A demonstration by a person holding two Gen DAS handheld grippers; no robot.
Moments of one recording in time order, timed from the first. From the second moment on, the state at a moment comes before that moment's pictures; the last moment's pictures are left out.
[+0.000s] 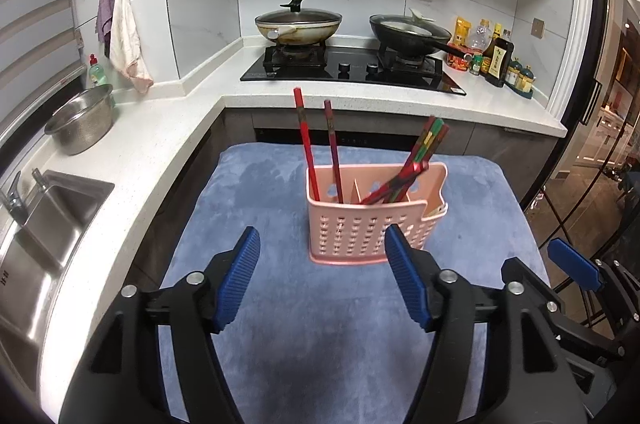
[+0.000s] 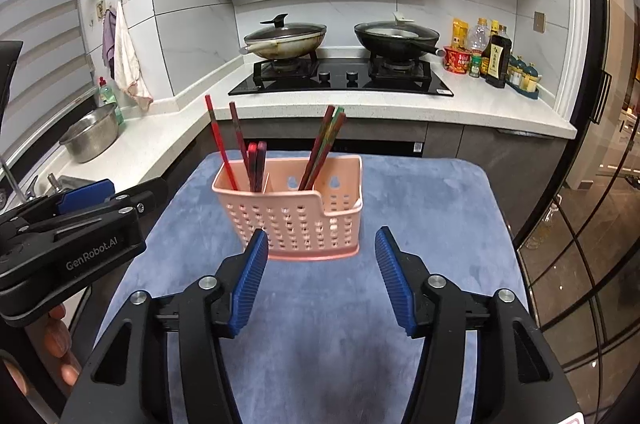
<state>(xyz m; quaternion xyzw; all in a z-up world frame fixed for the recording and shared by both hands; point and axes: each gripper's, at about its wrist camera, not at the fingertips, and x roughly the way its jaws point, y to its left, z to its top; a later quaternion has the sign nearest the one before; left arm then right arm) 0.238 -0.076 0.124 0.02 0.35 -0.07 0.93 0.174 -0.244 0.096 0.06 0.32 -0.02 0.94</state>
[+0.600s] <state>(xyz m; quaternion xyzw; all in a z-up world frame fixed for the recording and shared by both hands) 0.202 -0.076 0.105 0.04 0.35 -0.05 0.93 0.140 -0.247 0.065 0.05 0.35 -0.04 0.94</state>
